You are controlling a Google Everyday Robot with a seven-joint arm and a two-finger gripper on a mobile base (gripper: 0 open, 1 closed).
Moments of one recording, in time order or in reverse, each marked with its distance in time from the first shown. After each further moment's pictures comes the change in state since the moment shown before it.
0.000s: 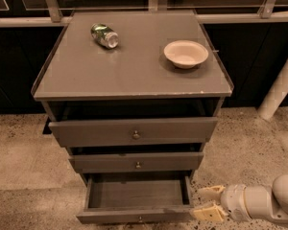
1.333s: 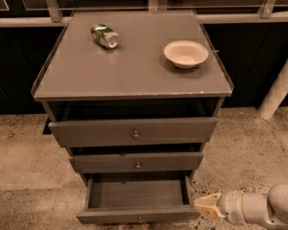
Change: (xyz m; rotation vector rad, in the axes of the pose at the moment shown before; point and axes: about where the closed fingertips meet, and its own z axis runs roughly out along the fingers) arm 0.032 -0.024 0.025 0.007 -0.044 0.100
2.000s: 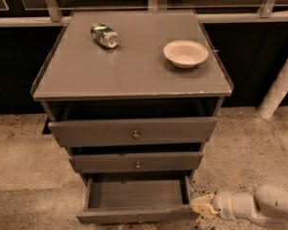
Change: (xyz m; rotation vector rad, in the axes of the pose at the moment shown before) arm 0.046 -0.054 0.053 -0.042 -0.004 0.094
